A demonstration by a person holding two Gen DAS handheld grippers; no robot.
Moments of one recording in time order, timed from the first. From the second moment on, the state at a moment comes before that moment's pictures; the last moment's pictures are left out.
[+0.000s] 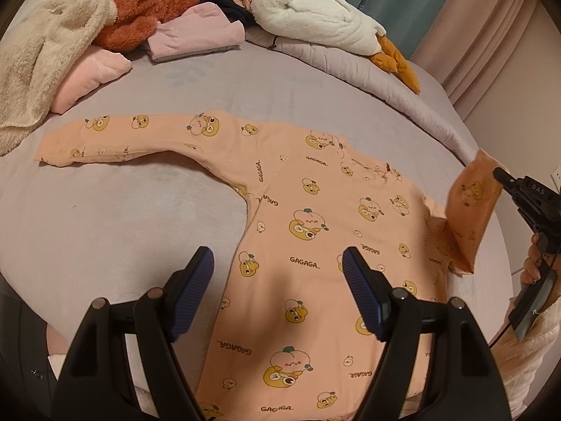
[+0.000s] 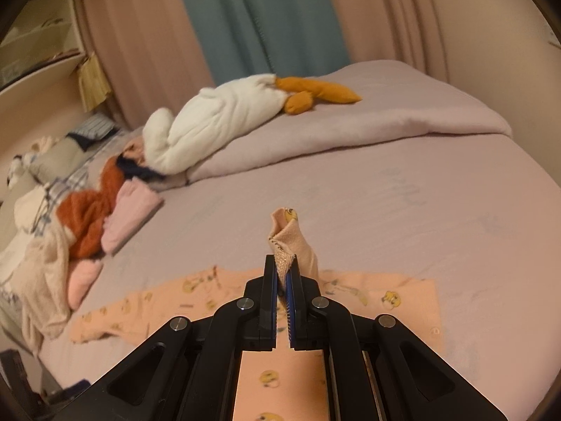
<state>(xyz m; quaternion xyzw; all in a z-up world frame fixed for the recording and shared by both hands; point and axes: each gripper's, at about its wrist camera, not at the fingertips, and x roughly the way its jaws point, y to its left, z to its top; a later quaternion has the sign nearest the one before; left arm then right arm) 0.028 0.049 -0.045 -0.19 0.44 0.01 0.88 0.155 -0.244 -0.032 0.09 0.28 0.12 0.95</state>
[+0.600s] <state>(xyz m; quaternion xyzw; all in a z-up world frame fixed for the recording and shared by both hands) 0.026 0.057 -0.048 -0.19 0.44 0.02 0.88 0.162 -0.176 -0.079 0.05 0.36 0.18 0.91</state>
